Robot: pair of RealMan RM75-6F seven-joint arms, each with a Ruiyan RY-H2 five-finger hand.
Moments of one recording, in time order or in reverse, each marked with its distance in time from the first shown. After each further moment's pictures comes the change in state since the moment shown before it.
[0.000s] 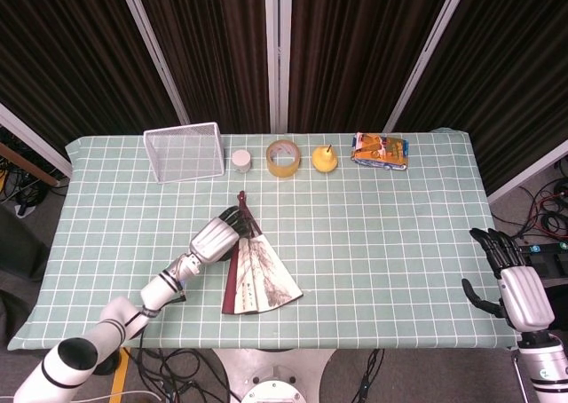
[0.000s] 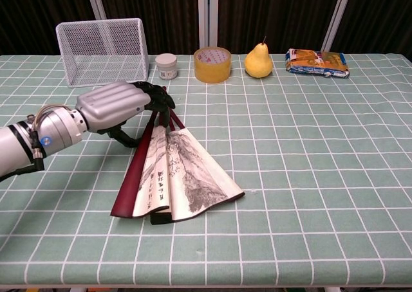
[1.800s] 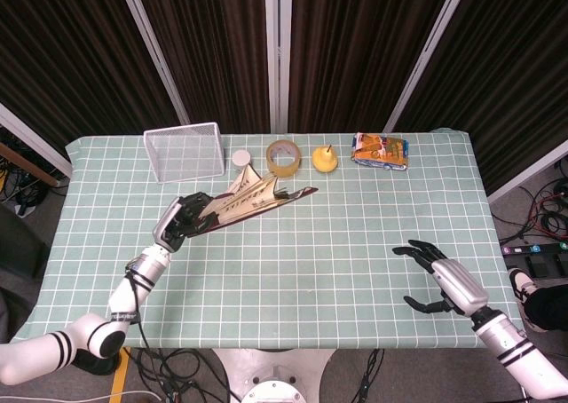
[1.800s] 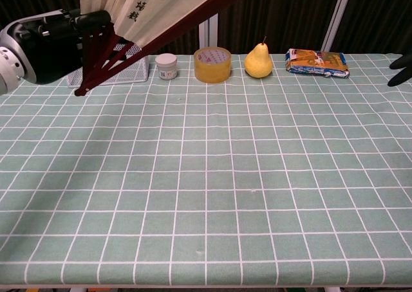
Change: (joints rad) left arm 0.137 0.479 -0.252 -0.926 -0.318 -0.129 -1.120; right arm 0.272 0.113 -0.053 -0.163 -0.048 -0.421 0.302
